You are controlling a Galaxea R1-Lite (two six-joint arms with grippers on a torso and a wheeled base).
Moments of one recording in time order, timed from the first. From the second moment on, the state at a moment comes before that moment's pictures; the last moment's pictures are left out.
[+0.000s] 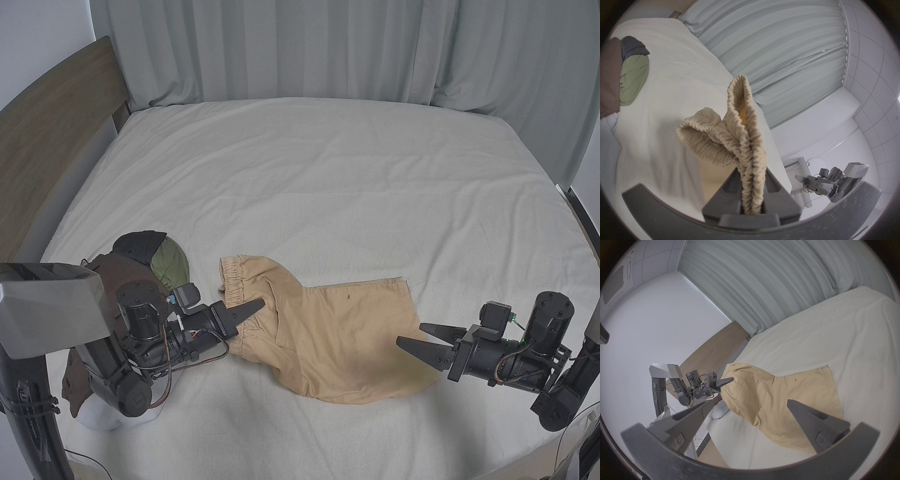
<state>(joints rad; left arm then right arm) -0.36 2.20 -0.54 -1.55 -0.47 -0.75 0.41 1.88 -0.17 -1.54 0.44 0.41</state>
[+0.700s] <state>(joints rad) -0.44 2.21 -0.59 -1.55 -0.47 -0.80 0.39 1.85 -0.19 -1.54 0.44 0.41</state>
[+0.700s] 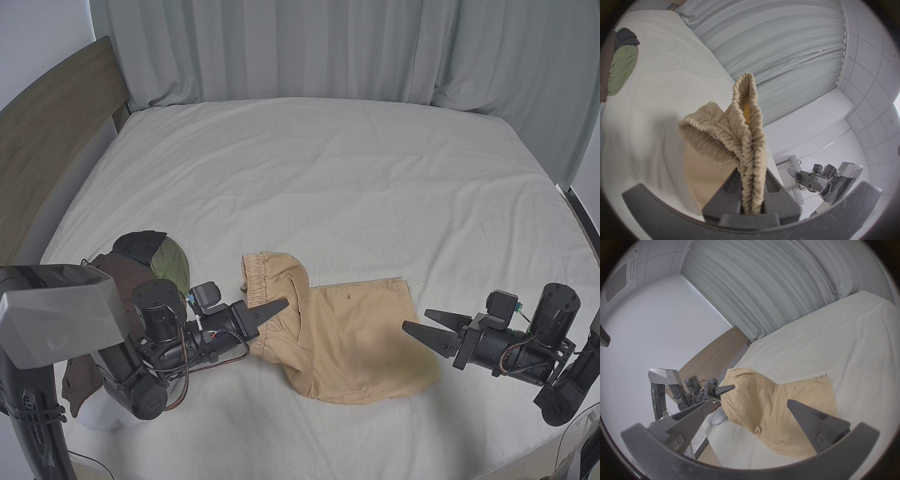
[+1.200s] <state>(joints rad) -0.51 2.27 -0.68 -1.55 -0.41 -0.84 0.37 1.82 -0.22 -1.54 0.44 0.46</state>
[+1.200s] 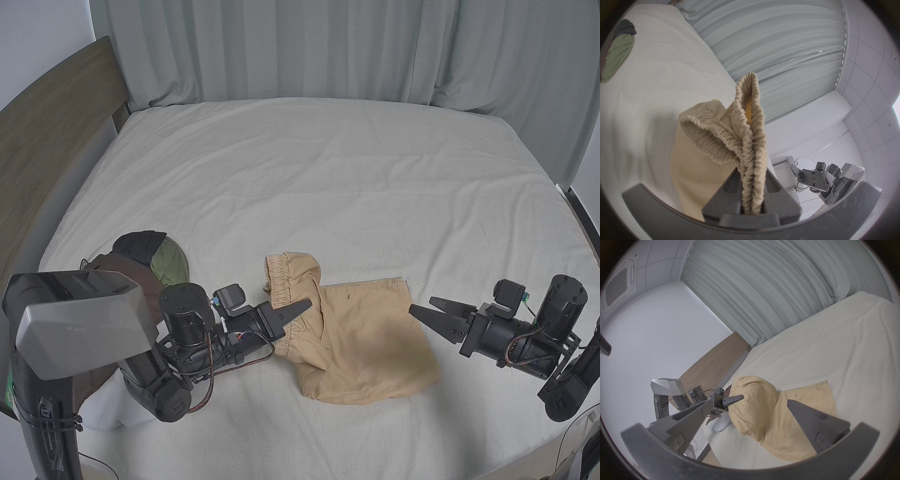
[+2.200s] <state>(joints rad) -0.63 2.40 -0.87 -1.55 -0.41 -0.98 0.33 1.81 -0.27 -1.54 0.44 0.46</state>
